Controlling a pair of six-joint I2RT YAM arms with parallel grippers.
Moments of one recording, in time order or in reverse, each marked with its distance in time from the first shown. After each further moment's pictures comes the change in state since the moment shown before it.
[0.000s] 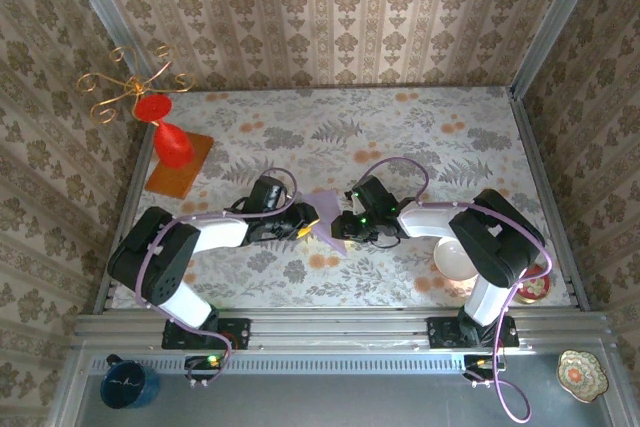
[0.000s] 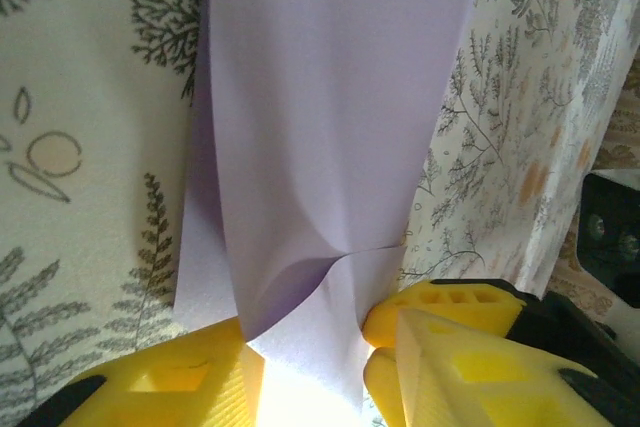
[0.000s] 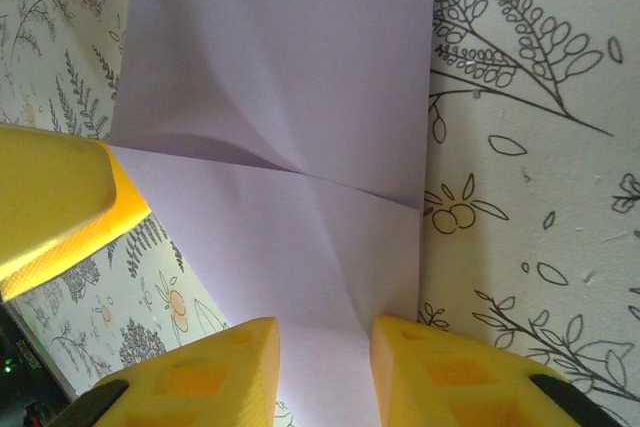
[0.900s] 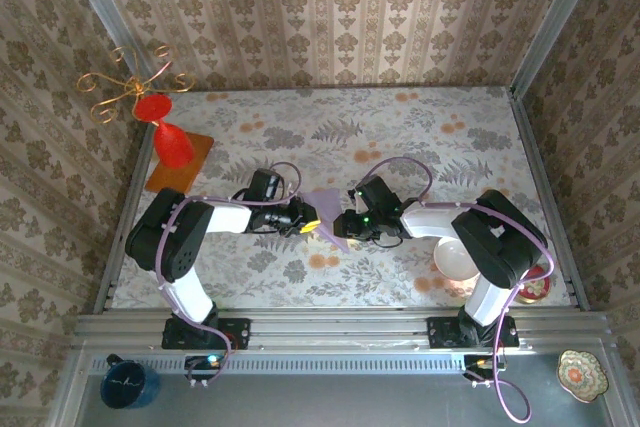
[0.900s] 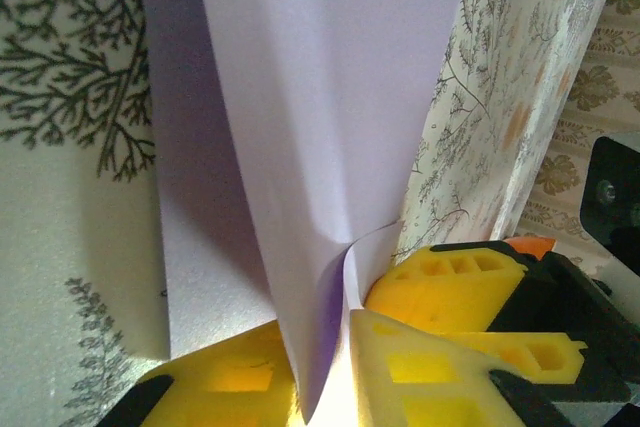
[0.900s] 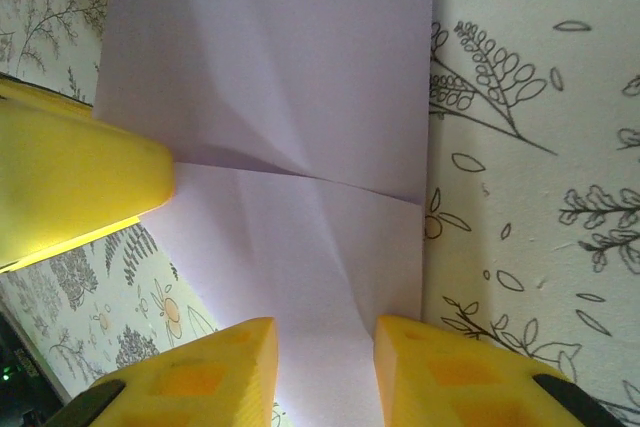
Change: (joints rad) left arm 0.074 0.151 0.080 0.006 0.241 0.131; right arm -0.018 -0.015 -0.018 0.019 0.010 -0.011
